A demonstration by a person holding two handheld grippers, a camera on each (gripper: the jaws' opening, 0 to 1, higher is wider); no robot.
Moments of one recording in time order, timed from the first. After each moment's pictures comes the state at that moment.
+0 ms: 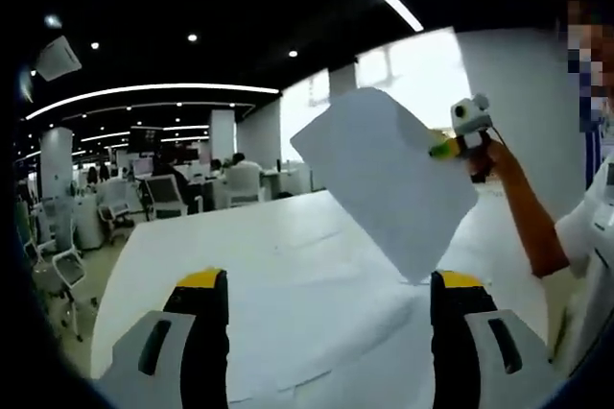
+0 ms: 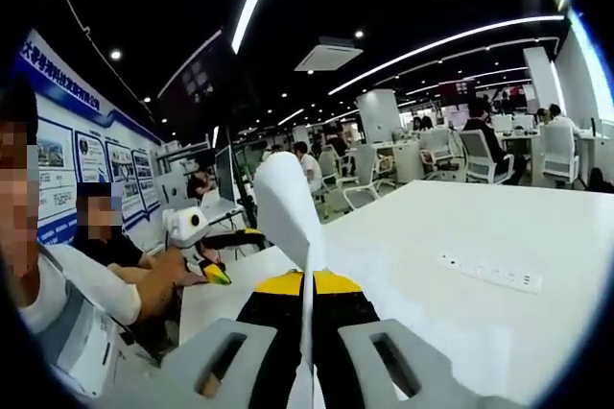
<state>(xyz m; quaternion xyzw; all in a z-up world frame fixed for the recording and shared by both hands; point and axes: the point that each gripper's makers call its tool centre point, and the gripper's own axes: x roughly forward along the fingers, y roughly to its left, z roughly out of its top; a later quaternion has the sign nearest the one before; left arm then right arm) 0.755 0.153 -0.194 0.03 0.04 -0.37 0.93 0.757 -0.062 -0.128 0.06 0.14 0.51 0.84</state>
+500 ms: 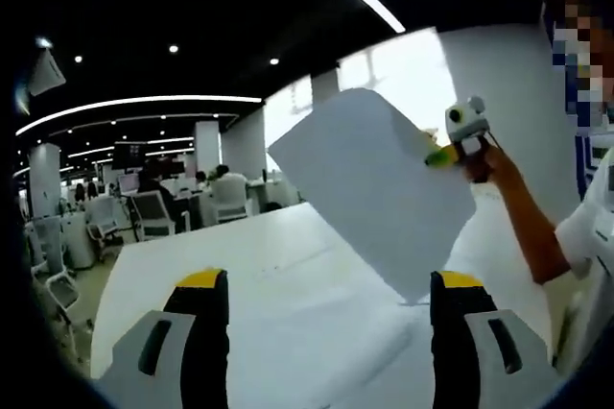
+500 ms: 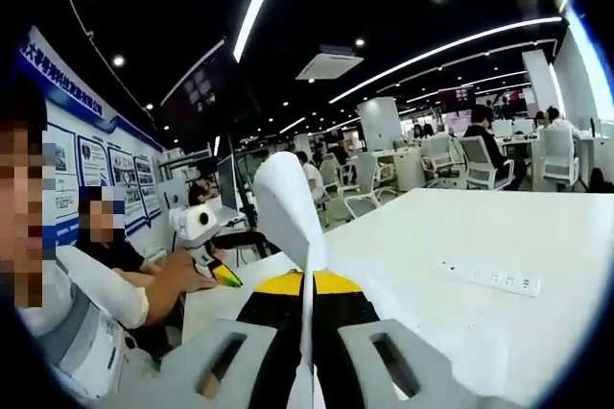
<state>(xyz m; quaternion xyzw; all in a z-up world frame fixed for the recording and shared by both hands) 0.774 0.113 -0.168 0.05 0.02 -0.40 0.91 0.754 -0.067 -0.119 0.07 0.12 0.51 0.85</state>
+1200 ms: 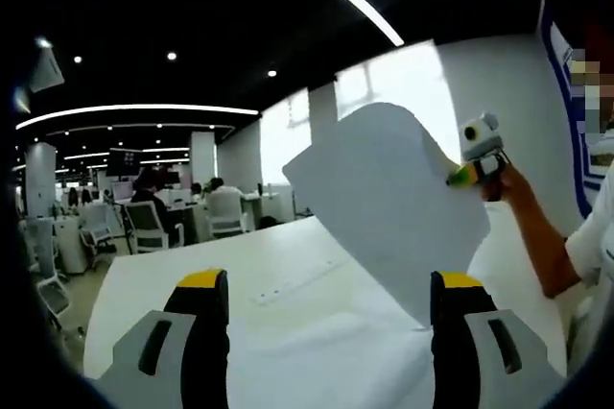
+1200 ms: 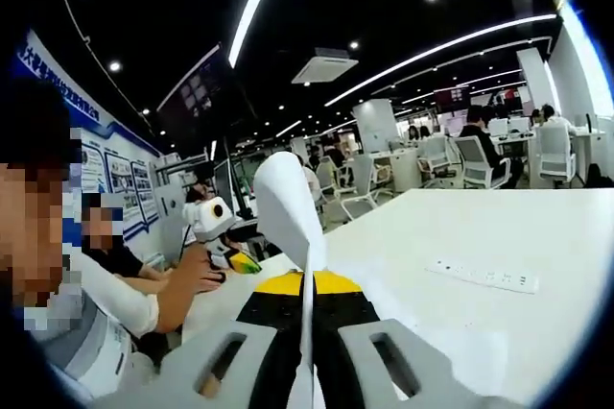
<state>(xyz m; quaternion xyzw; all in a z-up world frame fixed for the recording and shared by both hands) 0.812 0.105 -0.149 0.04 -0.01 -0.42 0.91 0.755 -0.072 -0.120 0.08 0.12 0.51 0.85</state>
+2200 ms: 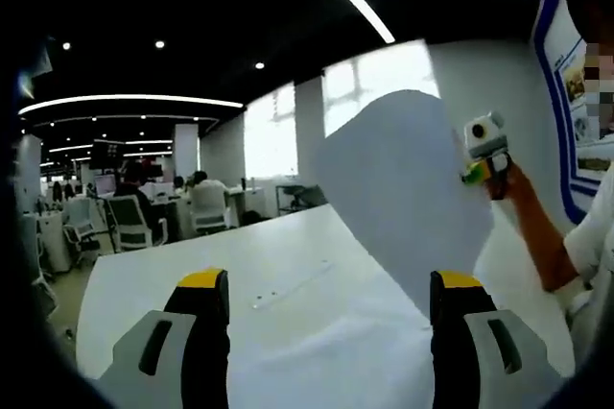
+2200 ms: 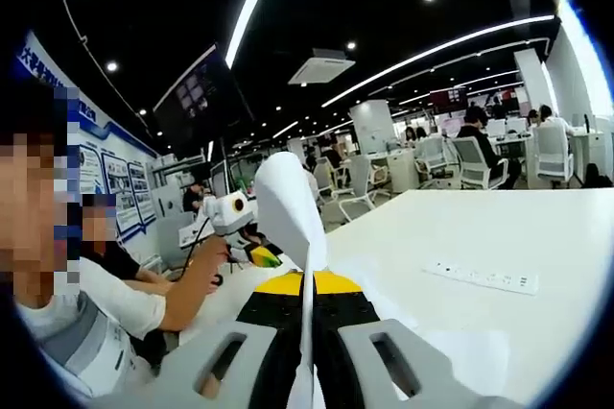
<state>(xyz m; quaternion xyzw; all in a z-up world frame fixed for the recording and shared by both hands) 0.848 0.103 -0.153 0.03 0.00 -0.45 0.89 0.764 -0.067 -0.118 0.08 0.12 0.51 0.85</state>
